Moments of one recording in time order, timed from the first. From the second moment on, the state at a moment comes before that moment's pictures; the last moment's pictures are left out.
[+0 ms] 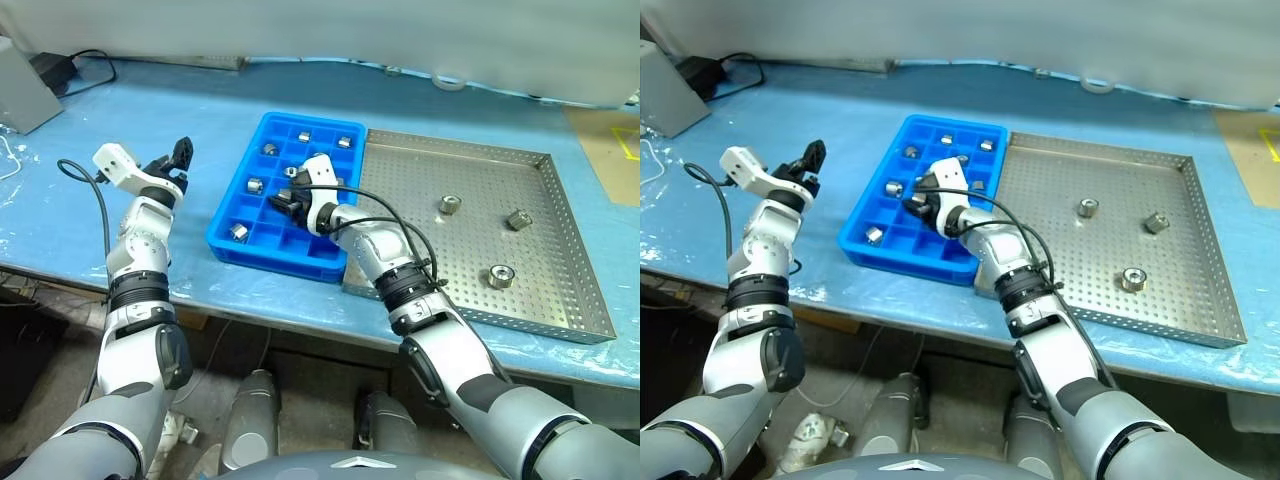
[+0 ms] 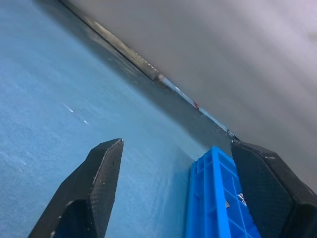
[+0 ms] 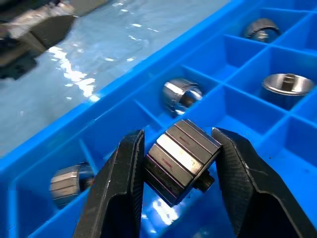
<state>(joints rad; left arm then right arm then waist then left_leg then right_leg) -0.78 0.29 0.51 0.63 -0.59 0.21 -0.27 -0.88 0.06 0.12 0.58 0.28 0.44 0.44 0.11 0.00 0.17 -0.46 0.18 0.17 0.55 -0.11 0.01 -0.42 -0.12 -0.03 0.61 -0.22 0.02</state>
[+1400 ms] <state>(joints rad) -0.72 0.19 0.07 0.54 -0.35 0.13 -0.76 -1.01 -0.22 -0.49 0.85 0.19 0.34 -0.45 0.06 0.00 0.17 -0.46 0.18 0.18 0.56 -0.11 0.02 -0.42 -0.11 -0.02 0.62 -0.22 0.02</state>
